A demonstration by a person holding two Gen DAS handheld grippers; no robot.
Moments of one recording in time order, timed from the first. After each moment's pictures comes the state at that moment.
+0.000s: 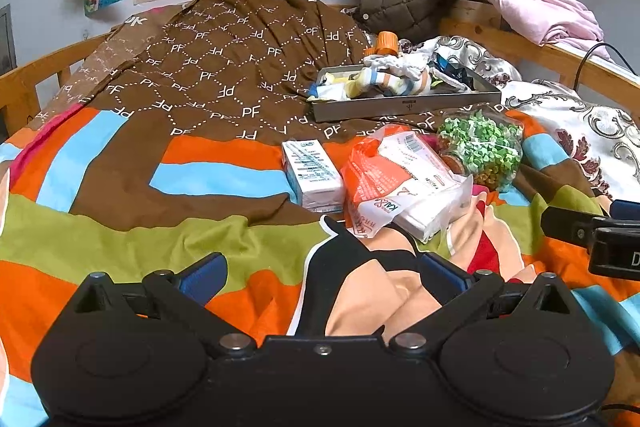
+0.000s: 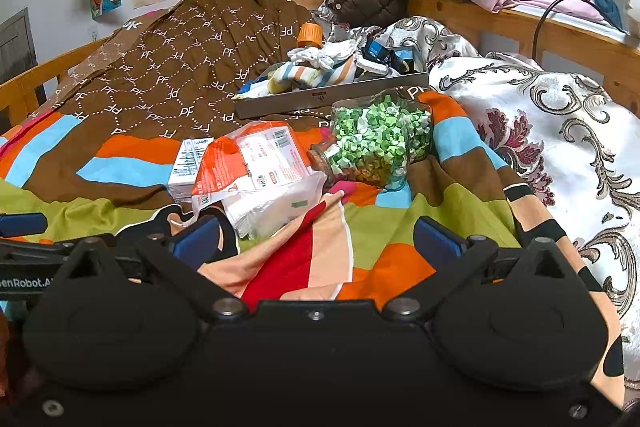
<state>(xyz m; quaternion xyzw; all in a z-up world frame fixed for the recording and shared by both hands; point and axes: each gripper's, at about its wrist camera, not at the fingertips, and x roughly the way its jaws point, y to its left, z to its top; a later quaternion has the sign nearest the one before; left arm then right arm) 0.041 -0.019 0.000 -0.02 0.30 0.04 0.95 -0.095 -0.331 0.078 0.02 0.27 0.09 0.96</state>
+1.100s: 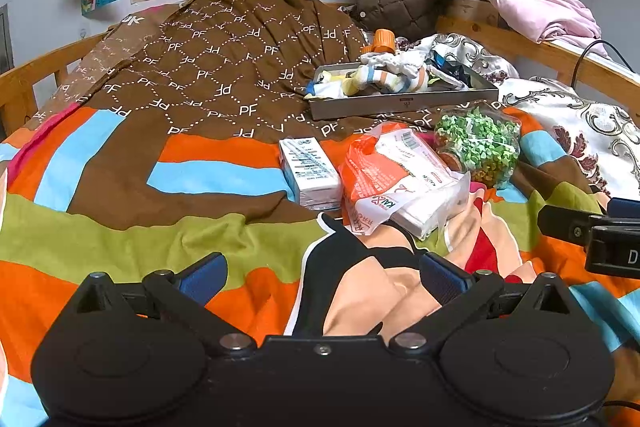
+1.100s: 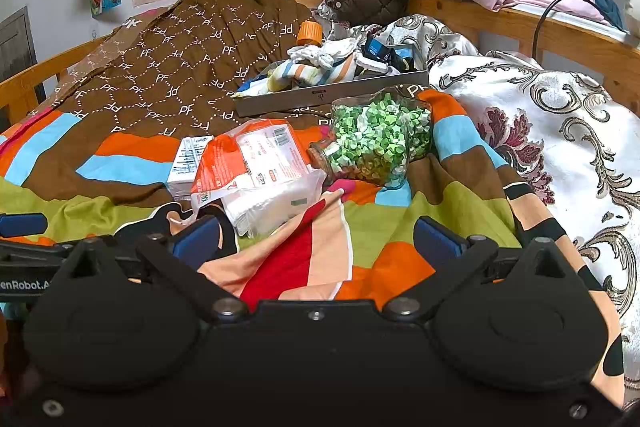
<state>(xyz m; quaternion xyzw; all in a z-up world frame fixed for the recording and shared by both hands) 0.041 -0.020 -0.002 -0.02 0.30 0.04 0.95 -0.095 -0.331 0.078 0.02 0.27 0.09 0.96</state>
